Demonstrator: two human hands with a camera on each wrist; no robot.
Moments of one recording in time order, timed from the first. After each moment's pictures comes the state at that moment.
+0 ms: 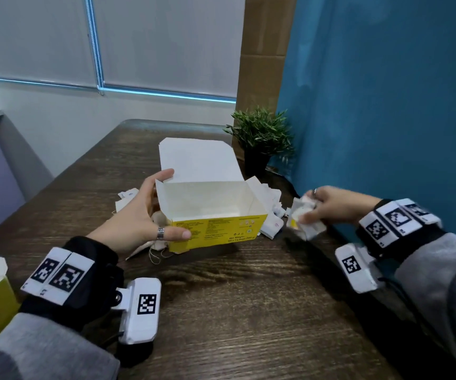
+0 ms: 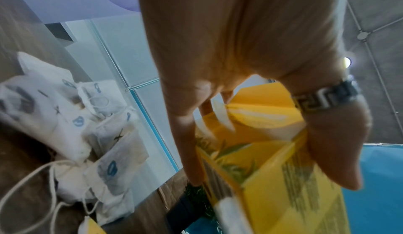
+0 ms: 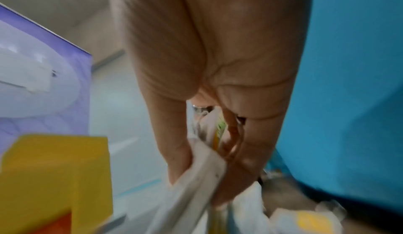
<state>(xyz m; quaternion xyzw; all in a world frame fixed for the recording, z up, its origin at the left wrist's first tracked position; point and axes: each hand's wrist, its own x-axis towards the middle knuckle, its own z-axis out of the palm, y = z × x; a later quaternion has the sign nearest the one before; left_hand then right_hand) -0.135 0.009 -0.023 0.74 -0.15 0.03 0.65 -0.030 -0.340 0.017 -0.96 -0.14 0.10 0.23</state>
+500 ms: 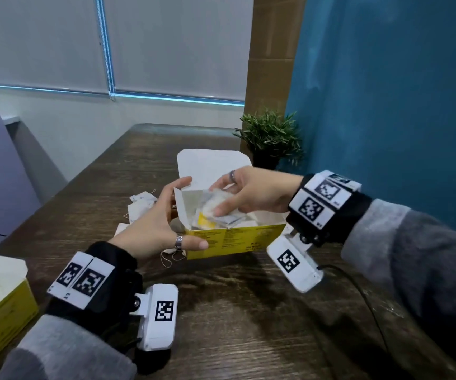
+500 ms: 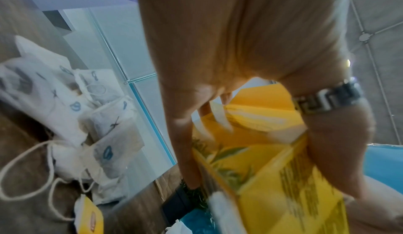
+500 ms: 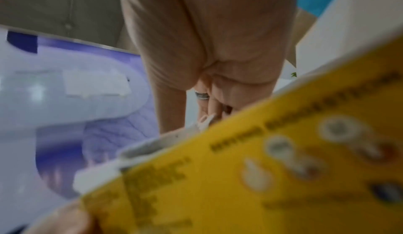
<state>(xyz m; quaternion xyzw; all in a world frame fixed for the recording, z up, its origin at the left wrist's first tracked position) -0.134 0.004 -0.025 0.74 -0.16 0.01 0.65 -0.075 -0.185 0.055 -0.84 -0.25 0.24 0.42</state>
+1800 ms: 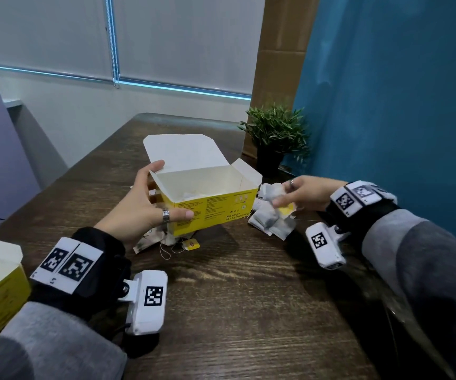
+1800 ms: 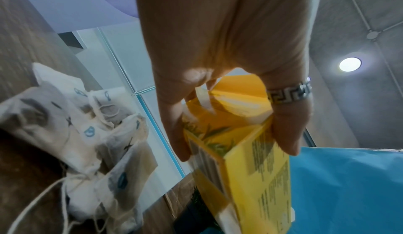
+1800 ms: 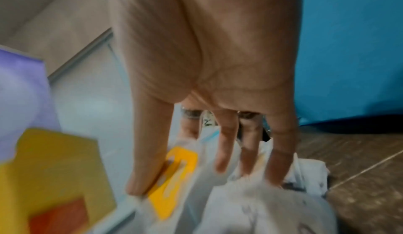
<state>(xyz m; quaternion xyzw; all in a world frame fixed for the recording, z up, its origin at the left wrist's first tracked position) -0.124 0.017 -0.025 0.73 -0.04 0.10 0.68 0.019 -0.283 0.011 -0.90 -0.12 0.21 0.37</state>
